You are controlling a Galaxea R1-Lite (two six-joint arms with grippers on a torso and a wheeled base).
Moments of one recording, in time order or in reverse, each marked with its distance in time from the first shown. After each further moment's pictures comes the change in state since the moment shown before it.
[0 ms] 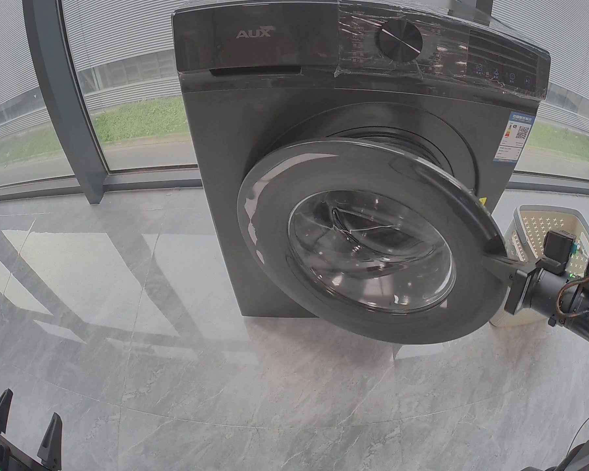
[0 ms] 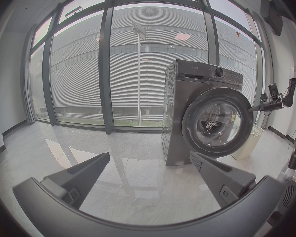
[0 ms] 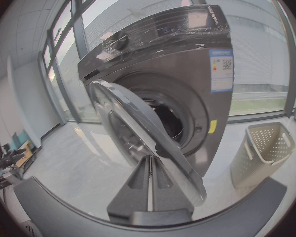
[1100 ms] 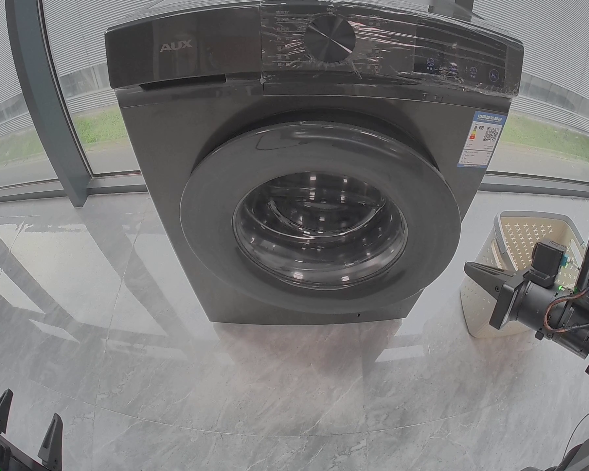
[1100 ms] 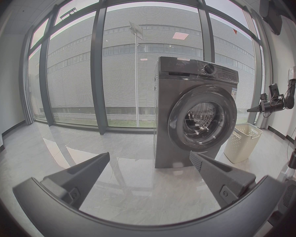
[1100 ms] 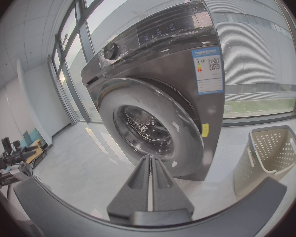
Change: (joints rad) left arm -0.001 0.000 0.000 0.000 0.001 0.004; right arm 0.108 0.043 0.054 -0.129 -0.039 0.005
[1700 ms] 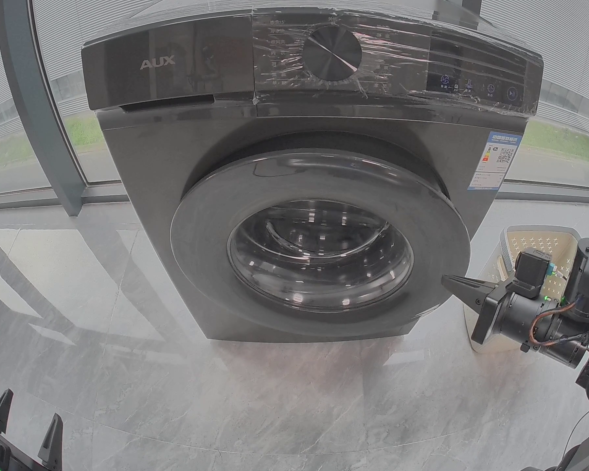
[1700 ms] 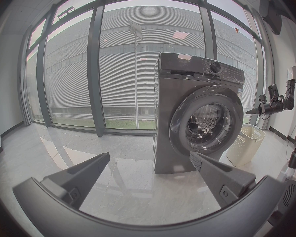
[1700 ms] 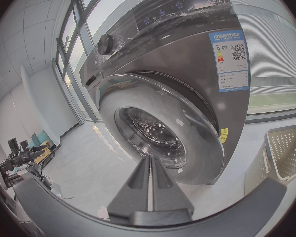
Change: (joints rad) left arm 0.000 0.000 0.000 0.000 -0.001 0.002; right arm 0.097 0.042 0.004 -0.041 -0.004 0.055
